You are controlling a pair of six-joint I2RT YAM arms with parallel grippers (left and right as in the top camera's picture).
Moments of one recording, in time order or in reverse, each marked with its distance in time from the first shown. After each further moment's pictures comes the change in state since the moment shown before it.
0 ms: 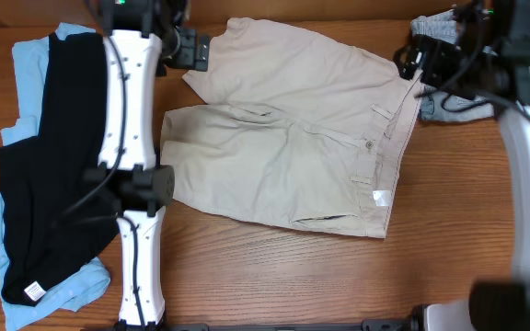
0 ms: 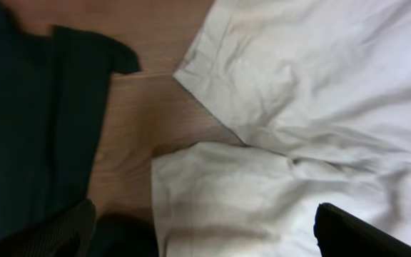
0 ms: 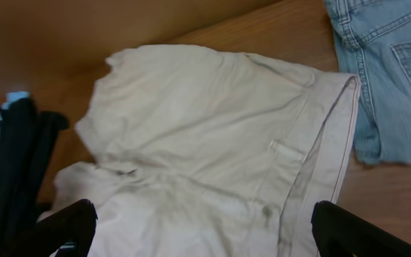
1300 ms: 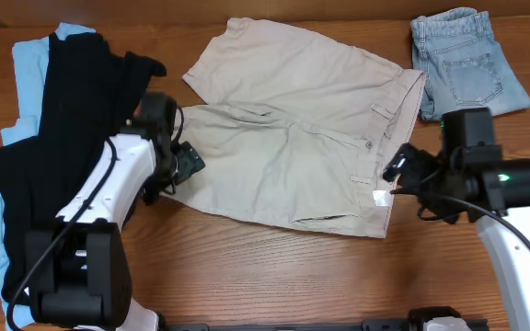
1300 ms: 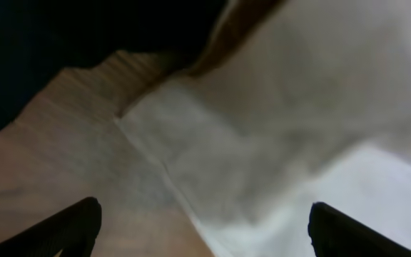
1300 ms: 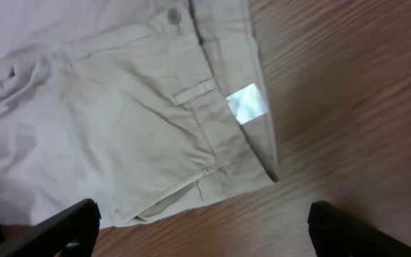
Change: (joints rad) left arm 0.021 -0.778 -1.907 0.833 -0.014 -0.716; right arm 0.158 -0.391 -0.579 -0.176 0.225 0.406
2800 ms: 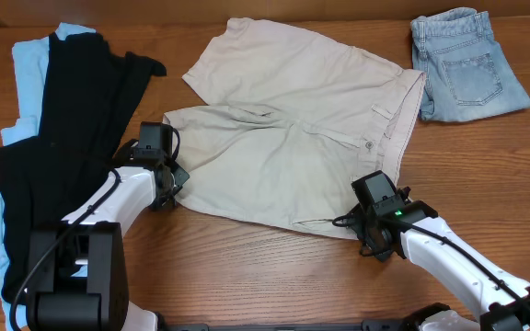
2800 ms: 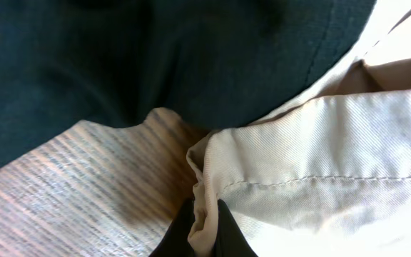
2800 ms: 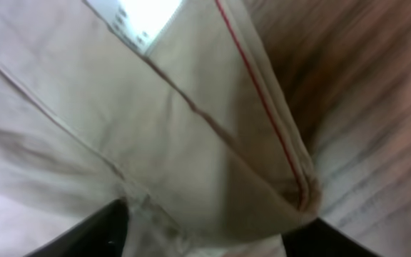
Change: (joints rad) left arm 0.025 -0.029 -0.248 0.380 -0.101 -0.097; right arm 0.312 0.151 -0.586 0.570 0.181 0.573
